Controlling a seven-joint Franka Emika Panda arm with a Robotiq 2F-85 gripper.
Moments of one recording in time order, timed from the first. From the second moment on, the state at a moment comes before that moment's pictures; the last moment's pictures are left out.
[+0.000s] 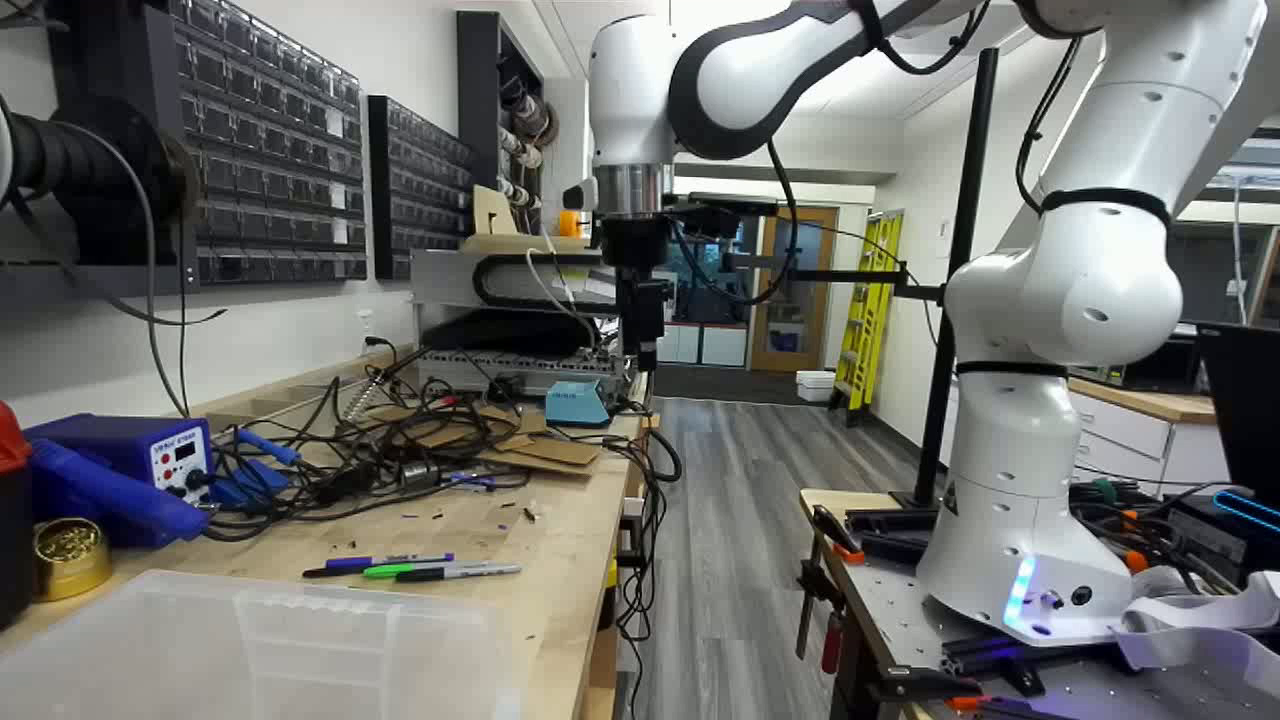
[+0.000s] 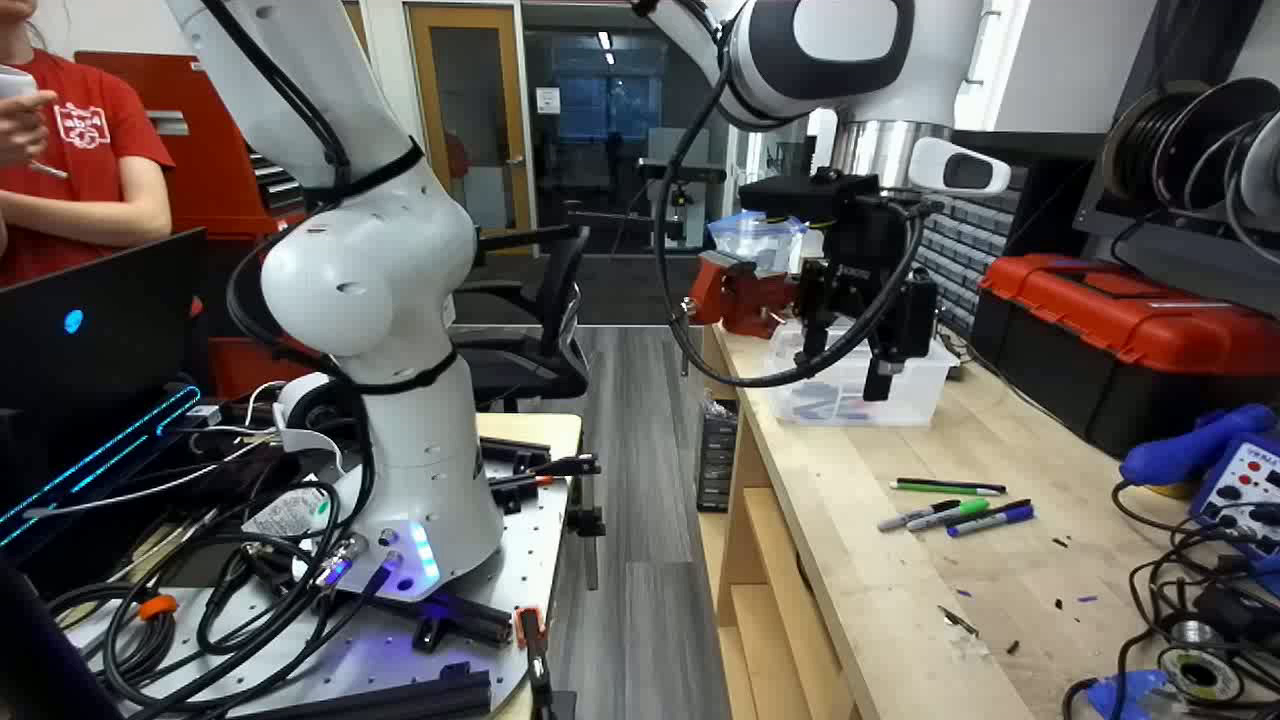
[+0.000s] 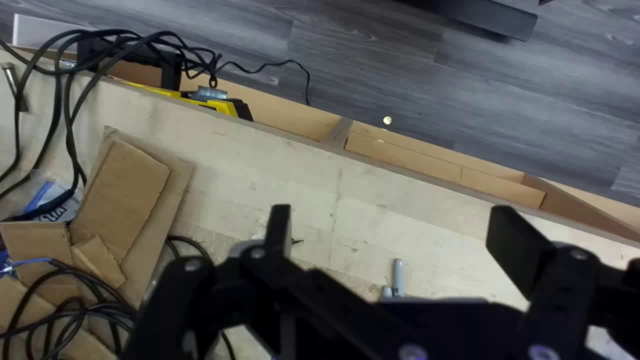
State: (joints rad) arm -0.03 -0.32 -0.03 -2.48 -0.19 2.12 -0.23
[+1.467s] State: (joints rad) arm 0.02 -0.18 0.03 -2.47 -0.17 2.33 -0.16
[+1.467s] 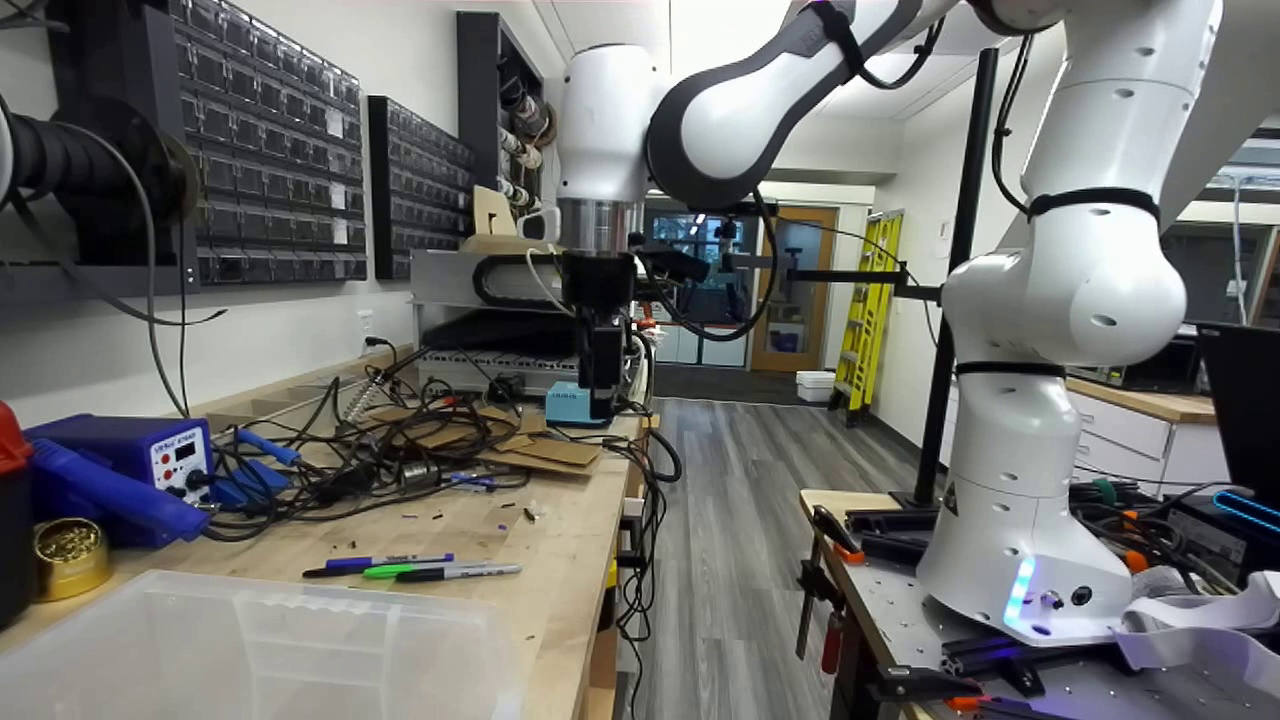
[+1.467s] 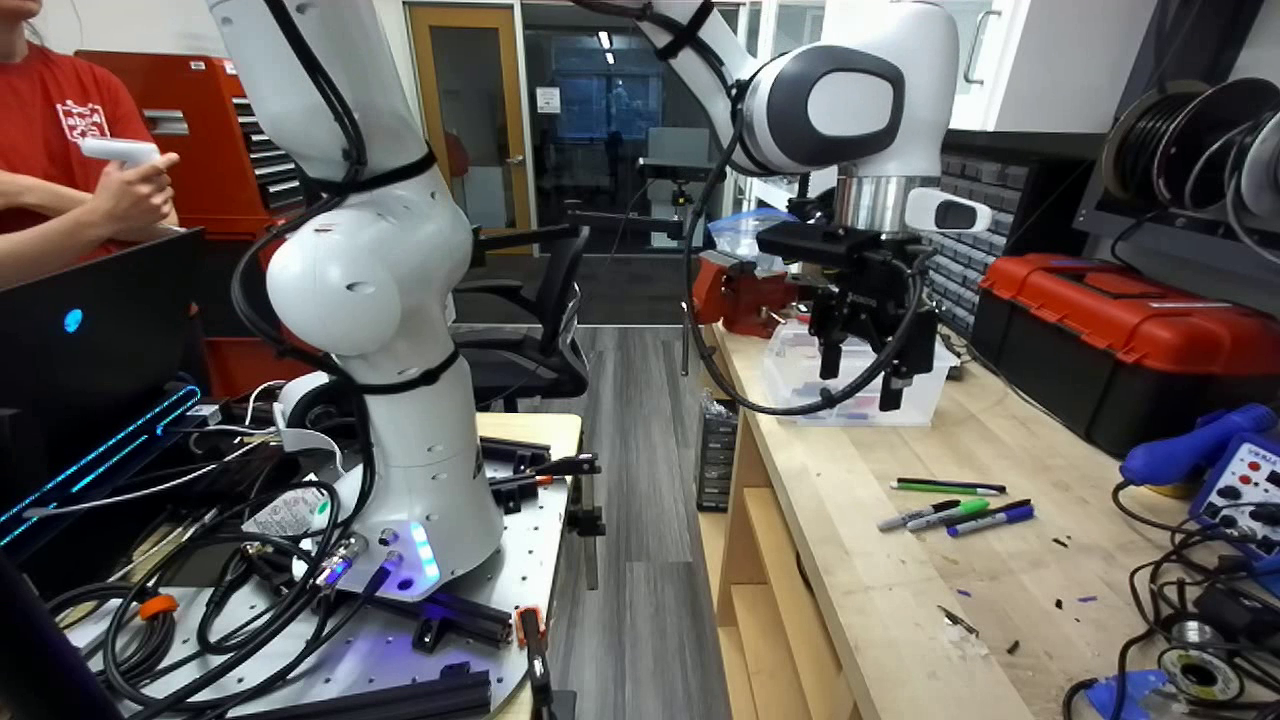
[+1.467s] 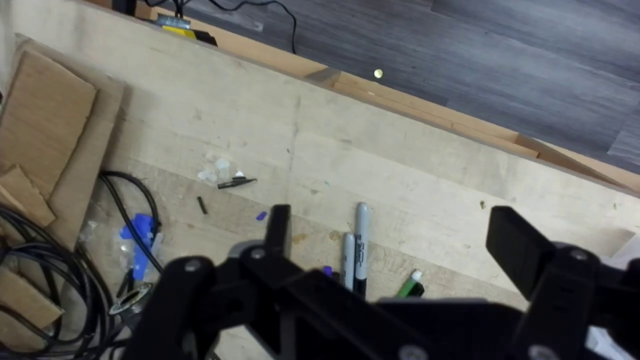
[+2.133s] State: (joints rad) arm 0.04 0.11 0.05 -2.32 -0.17 2.52 -0.10
